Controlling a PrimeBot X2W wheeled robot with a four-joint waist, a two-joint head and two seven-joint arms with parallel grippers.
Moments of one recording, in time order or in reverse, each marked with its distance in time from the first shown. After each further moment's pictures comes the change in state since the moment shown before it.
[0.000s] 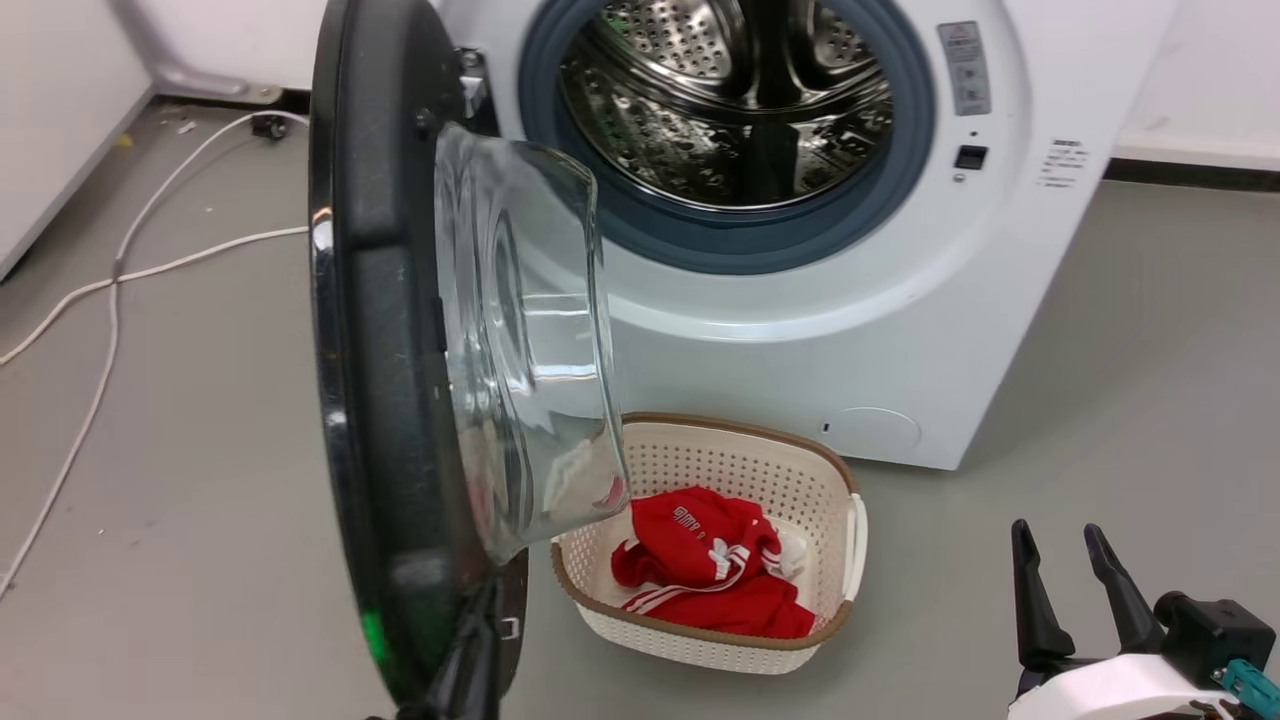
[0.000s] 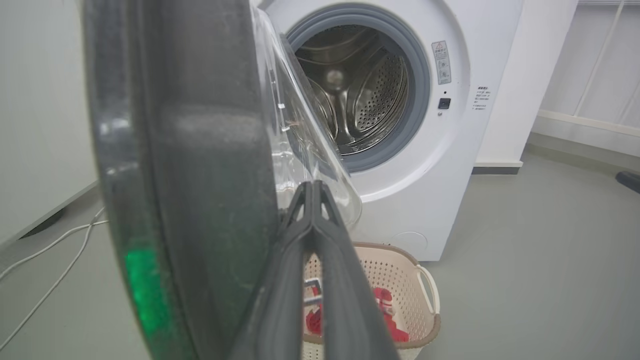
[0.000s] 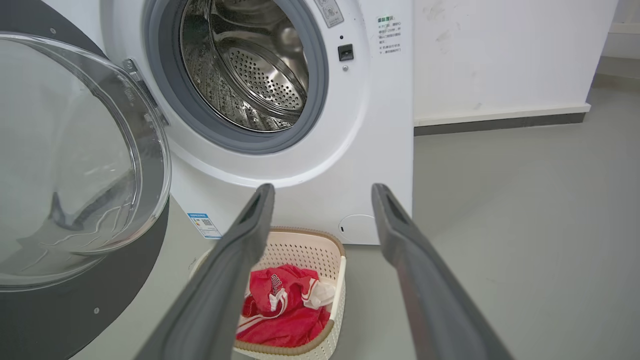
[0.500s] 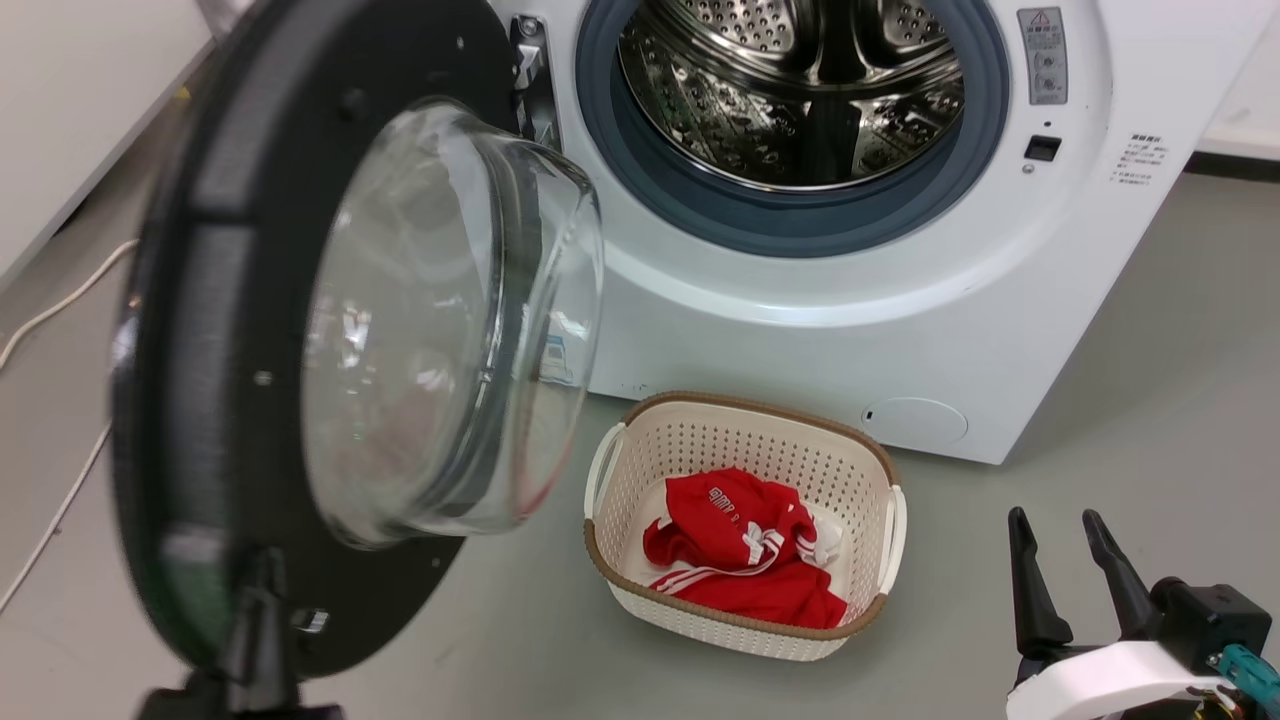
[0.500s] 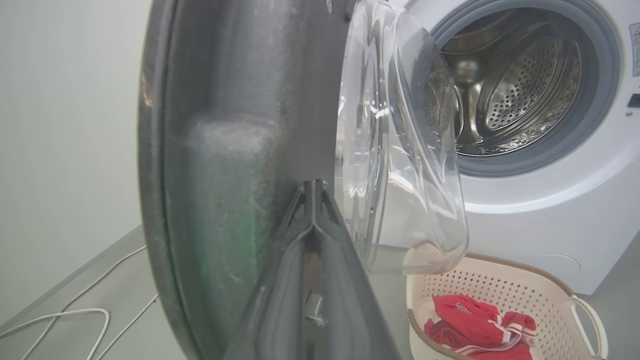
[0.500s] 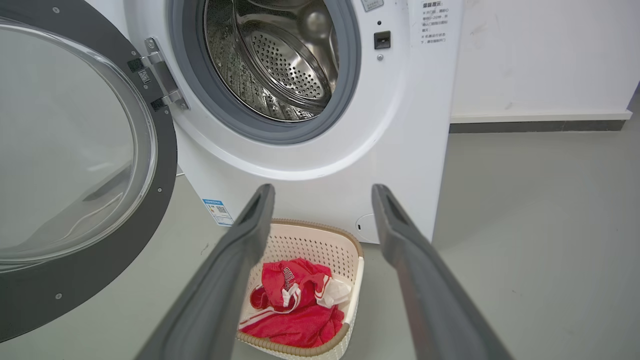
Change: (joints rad) left arm 0.014 0.082 0.260 0.001 -0.059 0.034 0.000; right arm -0.008 0.000 0.003 -0.025 -0.027 0.000 0.022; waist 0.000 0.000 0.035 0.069
